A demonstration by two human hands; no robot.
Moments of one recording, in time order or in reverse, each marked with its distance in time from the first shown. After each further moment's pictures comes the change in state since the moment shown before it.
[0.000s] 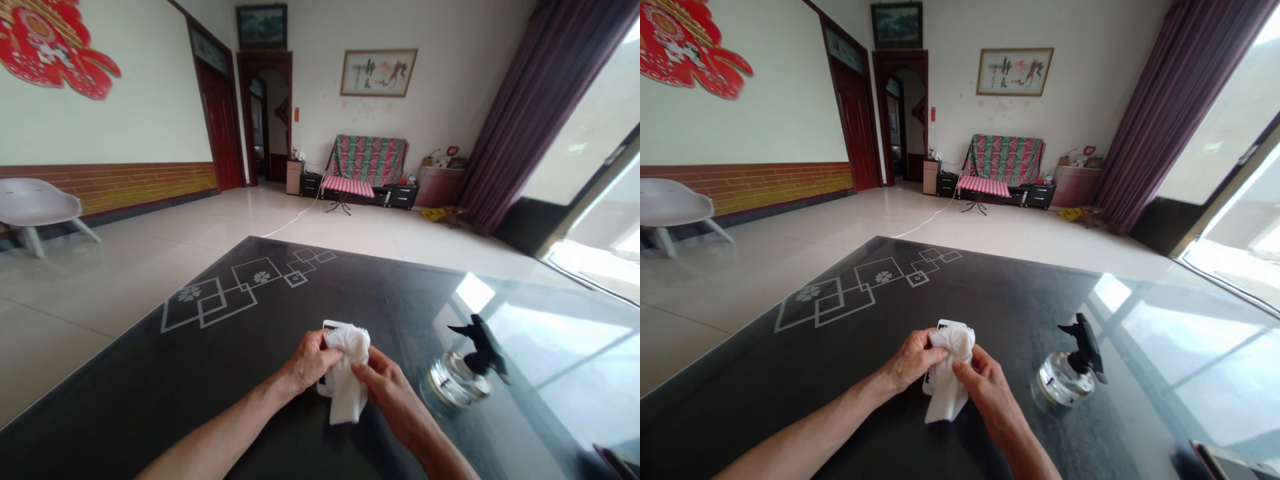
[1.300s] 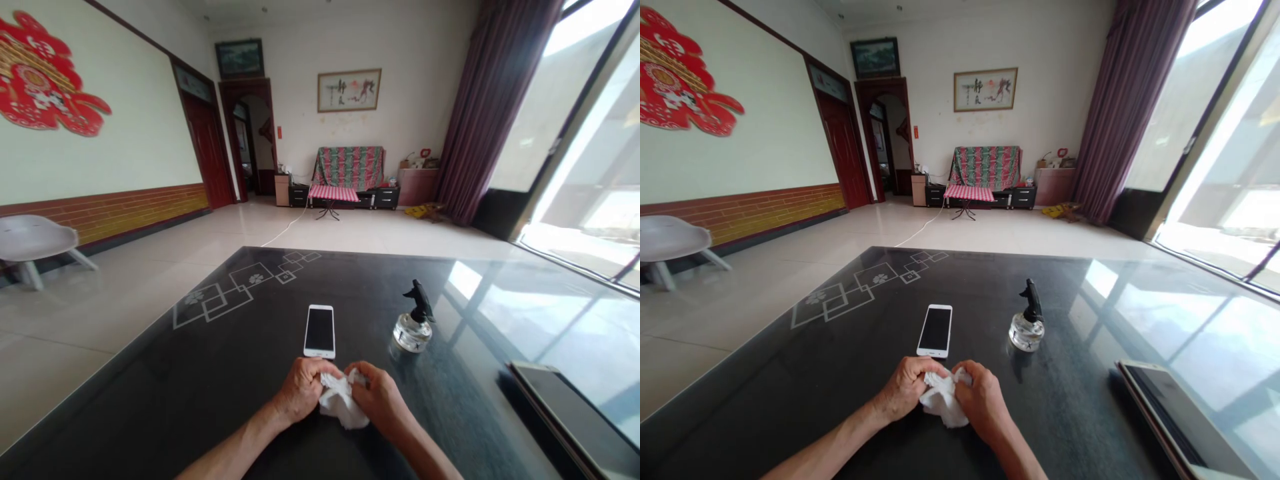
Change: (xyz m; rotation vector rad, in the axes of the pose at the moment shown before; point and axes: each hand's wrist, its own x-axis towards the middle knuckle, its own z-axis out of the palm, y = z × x) left_hand -0.085 -0.020 0.030 0.512 -0.115 0.335; right_hand -0.075 0.040 -0.011 -0.660 0.245 -0.101
